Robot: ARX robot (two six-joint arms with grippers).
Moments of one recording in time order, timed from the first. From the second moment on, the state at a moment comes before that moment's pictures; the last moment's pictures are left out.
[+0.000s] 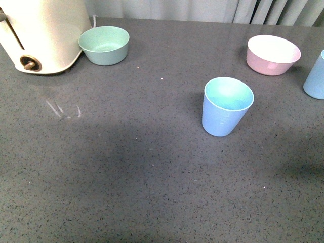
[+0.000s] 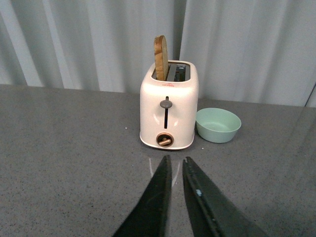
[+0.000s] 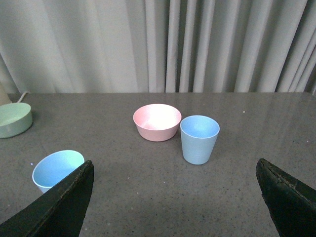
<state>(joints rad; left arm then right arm) 0.00 0.01 0.02 0.00 0.00 -0.01 0.00 0.00 0.02 0.00 0.00 0.00</state>
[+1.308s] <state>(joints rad) 0.00 0.01 0.02 0.00 0.00 -0.01 -0.35 1.24 0.45 0.30 -0.26 -0.45</state>
